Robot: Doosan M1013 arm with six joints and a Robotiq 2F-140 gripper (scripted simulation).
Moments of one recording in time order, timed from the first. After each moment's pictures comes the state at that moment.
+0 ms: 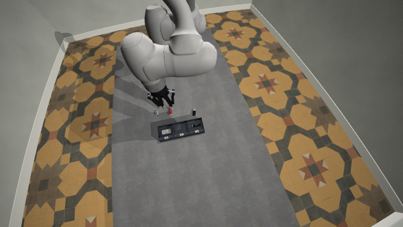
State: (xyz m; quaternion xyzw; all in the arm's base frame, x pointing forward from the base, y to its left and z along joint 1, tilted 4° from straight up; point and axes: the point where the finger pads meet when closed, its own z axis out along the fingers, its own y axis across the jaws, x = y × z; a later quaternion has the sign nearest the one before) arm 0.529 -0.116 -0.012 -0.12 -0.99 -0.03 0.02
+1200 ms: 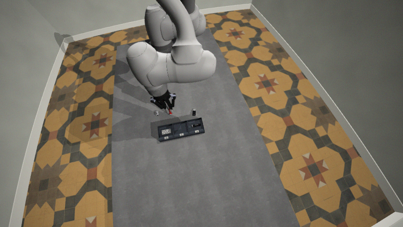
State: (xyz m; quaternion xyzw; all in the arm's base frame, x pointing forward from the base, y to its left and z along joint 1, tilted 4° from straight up) arm 0.528 -0.115 -0.044 -0.12 -0.99 -0.03 0.02
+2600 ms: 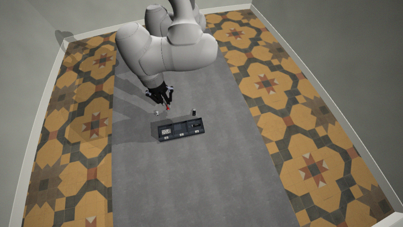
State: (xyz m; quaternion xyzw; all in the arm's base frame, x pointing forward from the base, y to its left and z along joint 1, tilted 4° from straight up) arm 0.530 -0.118 0.015 -0.12 -0.99 -0.03 0.02
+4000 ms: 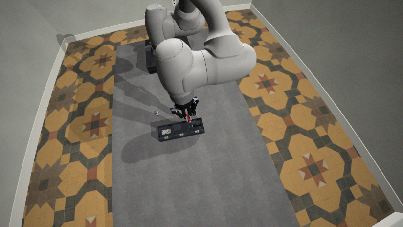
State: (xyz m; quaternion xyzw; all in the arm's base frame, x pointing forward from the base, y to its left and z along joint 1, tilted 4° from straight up) arm 0.641 -0.039 0.009 0.03 -1.00 -0.03 0.02
